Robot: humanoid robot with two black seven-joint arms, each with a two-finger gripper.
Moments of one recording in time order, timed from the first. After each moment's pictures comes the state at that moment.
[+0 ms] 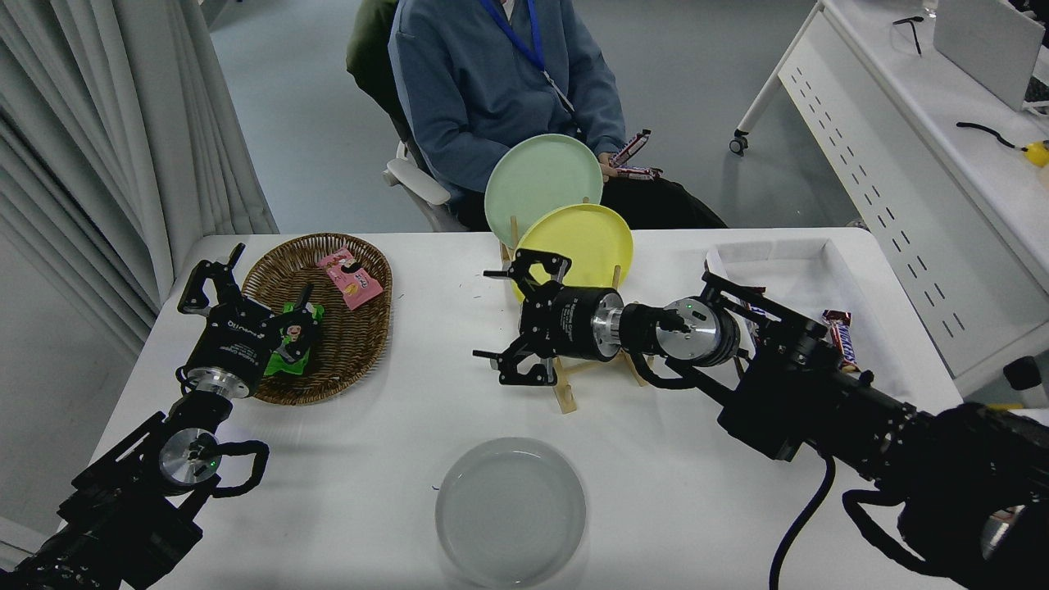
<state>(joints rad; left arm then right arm) -0.50 0.26 -1.08 -0.53 0.18 -0.58 -0.44 0.99 0.00 0.61 0.76 0.11 0.18 -0.21</state>
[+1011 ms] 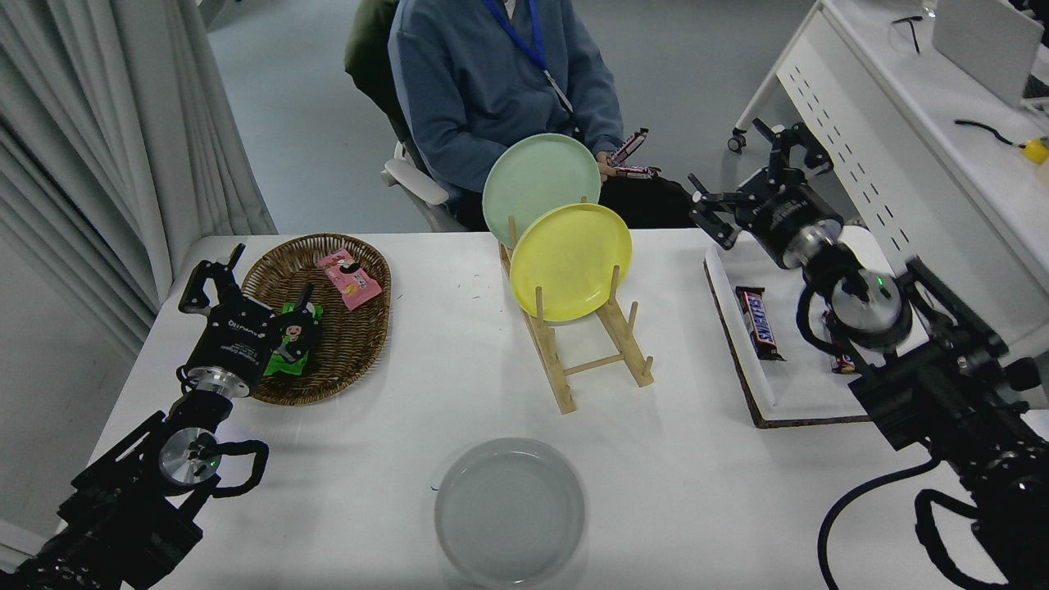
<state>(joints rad) -0.50 0.26 -1.08 -0.53 0.18 -0.58 -0.44 0.69 -0.17 1.30 0.64 -0.10 0.23 0.00</state>
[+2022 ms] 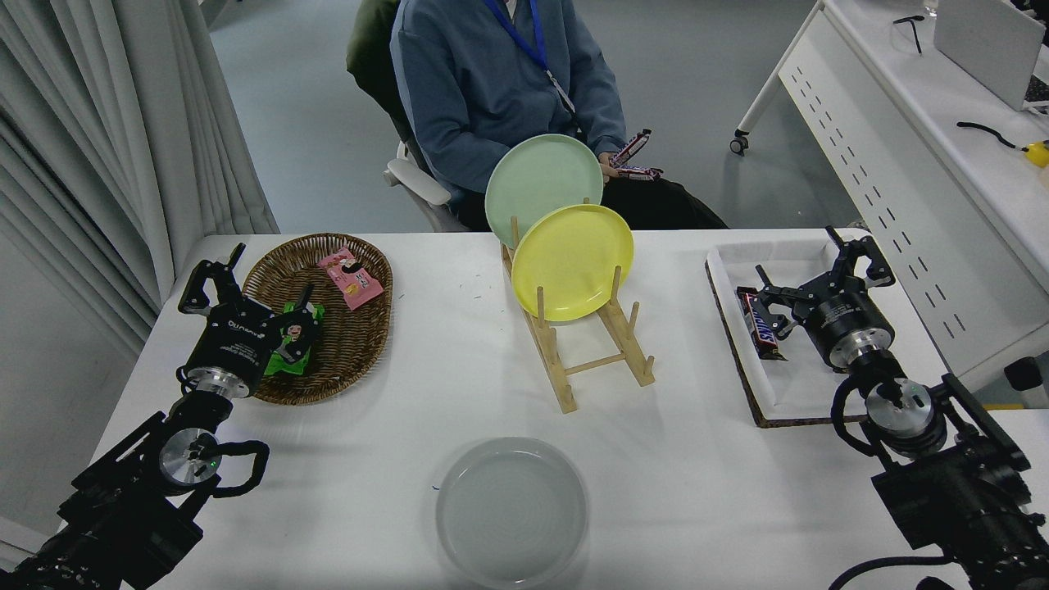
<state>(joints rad) -0.50 0.26 -1.08 -0.53 0.18 -0.58 -0.44 0.57 -0.14 1.39 0.62 -0.23 0.27 0.05</state>
